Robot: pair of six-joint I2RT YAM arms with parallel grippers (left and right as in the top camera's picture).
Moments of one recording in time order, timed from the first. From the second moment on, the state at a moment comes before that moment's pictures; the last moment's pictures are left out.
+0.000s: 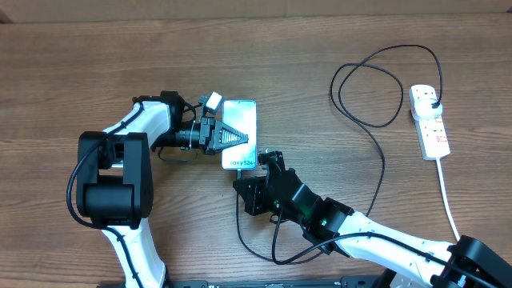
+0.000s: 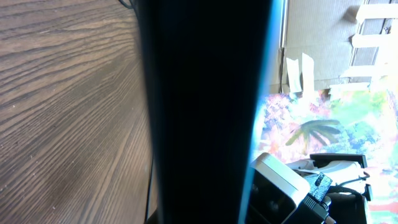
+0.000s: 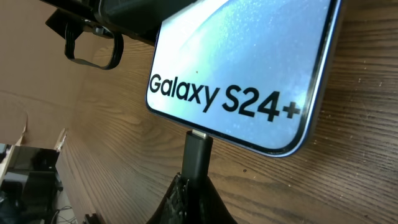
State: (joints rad) left arm -0.06 2.08 1.28 -1.05 1.49 0.41; right arm 0.92 1.42 0.58 0.30 -0.07 0.86
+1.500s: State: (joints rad) left arm -0.12 2.08 1.26 -0.80 0.96 0.08; right arm 0.61 1.29 0.58 -0.13 -0.19 0.86
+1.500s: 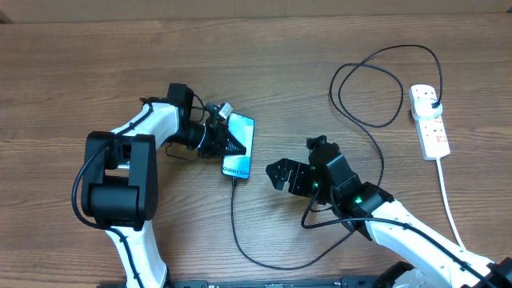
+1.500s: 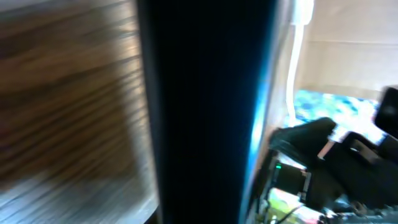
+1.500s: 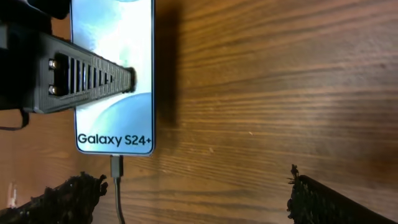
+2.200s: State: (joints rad) left arm -0.23 2.05 1.26 -0.77 0.70 -0.09; right arm 0.61 1.29 0.58 -0.13 -0.19 0.86
